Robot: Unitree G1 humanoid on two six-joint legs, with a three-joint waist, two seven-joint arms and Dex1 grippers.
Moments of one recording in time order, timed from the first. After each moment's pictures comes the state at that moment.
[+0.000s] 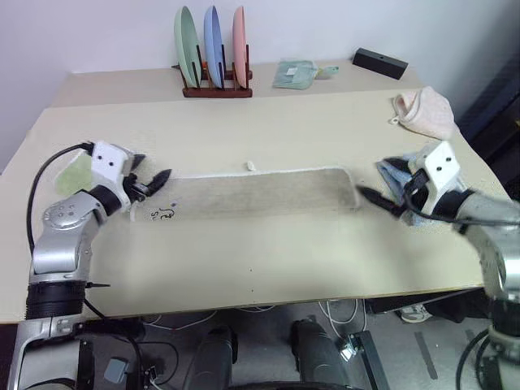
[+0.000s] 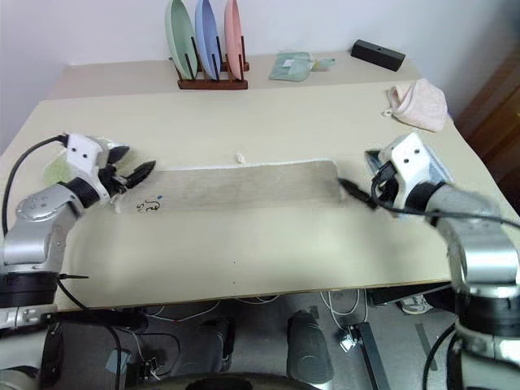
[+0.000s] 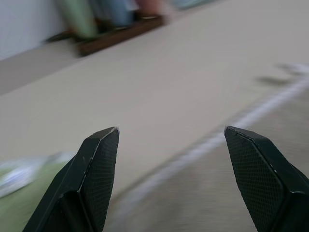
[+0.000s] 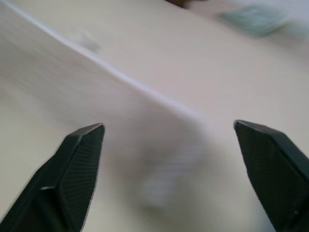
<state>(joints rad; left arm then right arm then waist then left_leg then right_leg) -0.36 0.63 0.15 0.04 -0.28 0.31 -0.67 -0.18 -0.63 -0.30 -0.40 0.48 0.79 0.71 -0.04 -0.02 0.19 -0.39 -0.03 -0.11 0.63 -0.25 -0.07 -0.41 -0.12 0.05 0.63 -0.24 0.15</state>
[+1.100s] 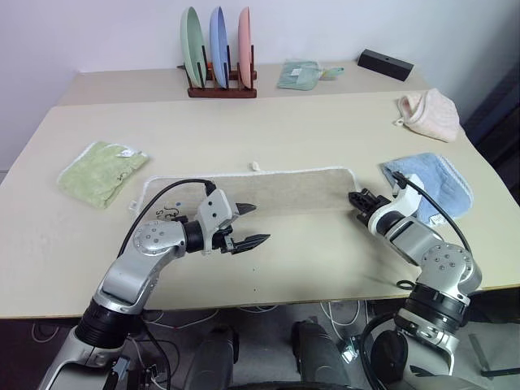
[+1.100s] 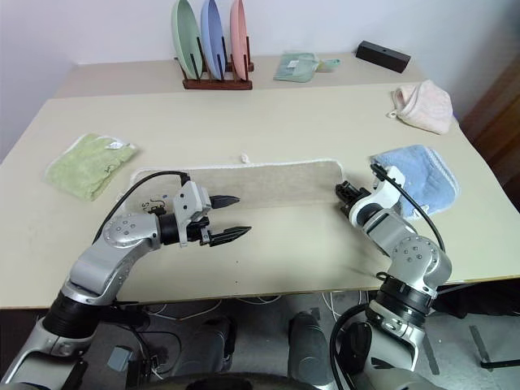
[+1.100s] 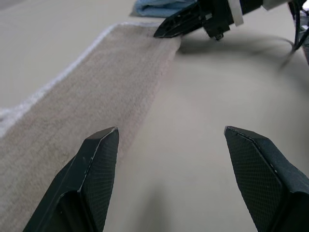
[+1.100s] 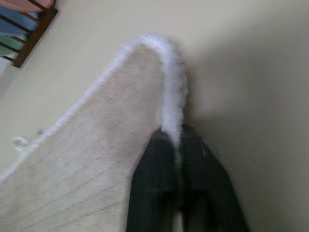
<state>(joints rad) -0.28 0.53 -0.20 -0.30 -0.30 0.40 -0.83 -0.44 -0.12 -0.65 -0.14 0.76 1.15 -0.07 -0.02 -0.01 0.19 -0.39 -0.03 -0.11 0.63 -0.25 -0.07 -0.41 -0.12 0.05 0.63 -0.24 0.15</state>
